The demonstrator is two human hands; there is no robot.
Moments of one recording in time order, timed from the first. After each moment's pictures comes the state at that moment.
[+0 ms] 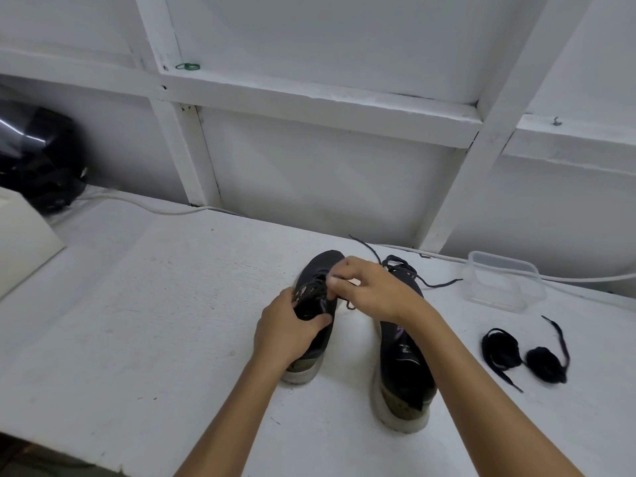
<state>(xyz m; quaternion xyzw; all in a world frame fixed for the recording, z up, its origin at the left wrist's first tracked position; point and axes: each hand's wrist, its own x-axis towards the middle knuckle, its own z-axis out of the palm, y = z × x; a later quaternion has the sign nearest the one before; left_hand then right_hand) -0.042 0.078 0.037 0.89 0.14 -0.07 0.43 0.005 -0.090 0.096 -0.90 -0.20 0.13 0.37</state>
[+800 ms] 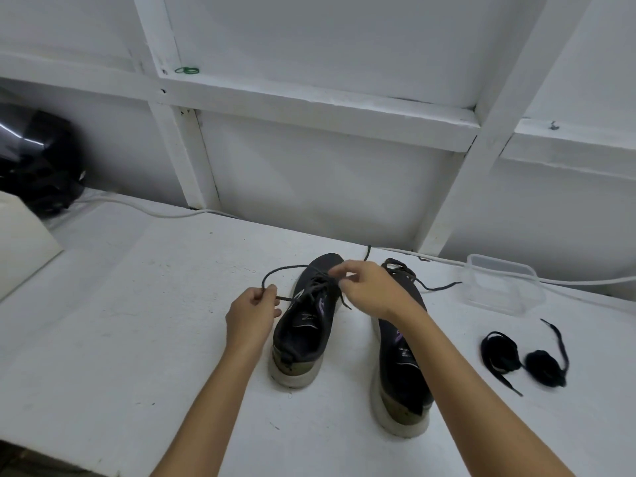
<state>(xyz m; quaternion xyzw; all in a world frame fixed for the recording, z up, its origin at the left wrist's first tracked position) -0.020 0.113 0.018 0.74 0.29 0.02 0.61 0.022 -0.089 0.074 -0.90 -0.07 0.15 0.40</state>
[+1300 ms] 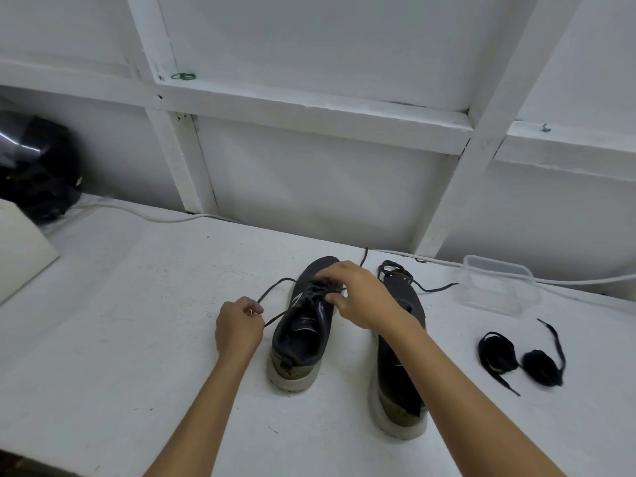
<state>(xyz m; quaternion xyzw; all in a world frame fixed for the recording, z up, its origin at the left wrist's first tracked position) -0.010 0.134 -0.018 0.86 0.28 0.03 0.42 0.026 -0.083 0.052 -0.94 -0.18 0.07 0.27</state>
